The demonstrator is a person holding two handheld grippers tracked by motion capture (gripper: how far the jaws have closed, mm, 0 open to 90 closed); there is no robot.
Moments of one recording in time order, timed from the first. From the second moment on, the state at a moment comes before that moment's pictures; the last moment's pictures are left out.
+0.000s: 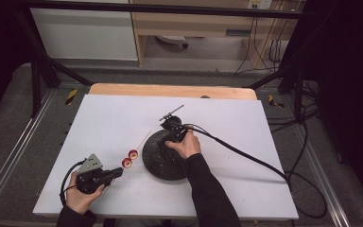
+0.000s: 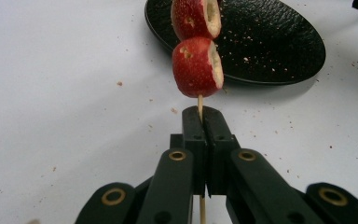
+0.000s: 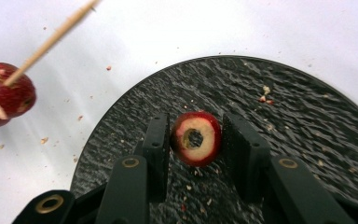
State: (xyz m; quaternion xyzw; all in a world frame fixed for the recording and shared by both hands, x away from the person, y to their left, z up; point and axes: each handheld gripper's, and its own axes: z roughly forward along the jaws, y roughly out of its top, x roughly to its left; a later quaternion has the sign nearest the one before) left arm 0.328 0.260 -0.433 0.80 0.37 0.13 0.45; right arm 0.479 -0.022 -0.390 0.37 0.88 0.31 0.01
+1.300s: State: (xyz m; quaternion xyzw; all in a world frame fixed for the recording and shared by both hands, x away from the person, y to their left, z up) left arm 0.320 0.237 -0.432 0.81 0.36 0.13 0.45; right arm 0.411 -0.098 -0.404 0.46 0.70 0.55 0.01
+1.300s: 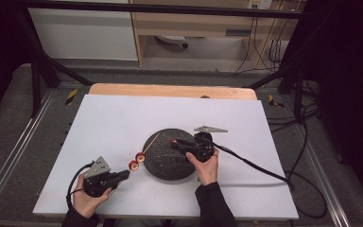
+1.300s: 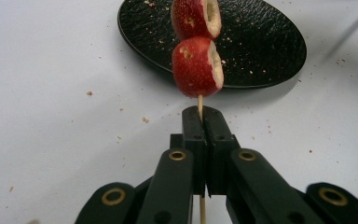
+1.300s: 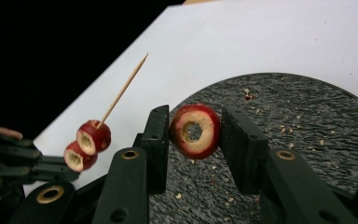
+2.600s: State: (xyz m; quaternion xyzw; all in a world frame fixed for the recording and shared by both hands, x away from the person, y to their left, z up) left arm 0.310 0.215 -0.439 0.79 0.37 0.14 0.47; right arm 0.386 -0.095 -0.433 0.49 0.52 0.70 0.04
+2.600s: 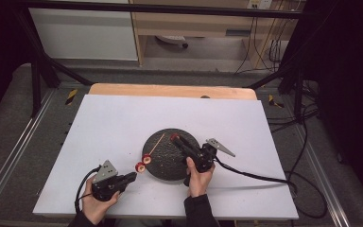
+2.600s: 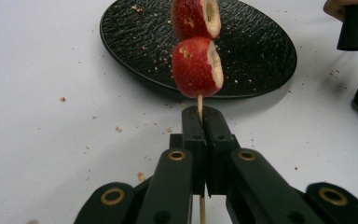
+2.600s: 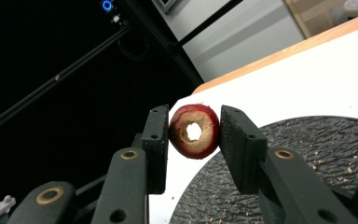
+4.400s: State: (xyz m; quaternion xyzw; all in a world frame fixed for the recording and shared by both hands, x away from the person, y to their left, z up) left arm 0.299 0.182 -0.446 0.78 0.37 0.14 0.48; right arm 0.389 -0.088 -0.443 0.51 0.45 0.73 0.04
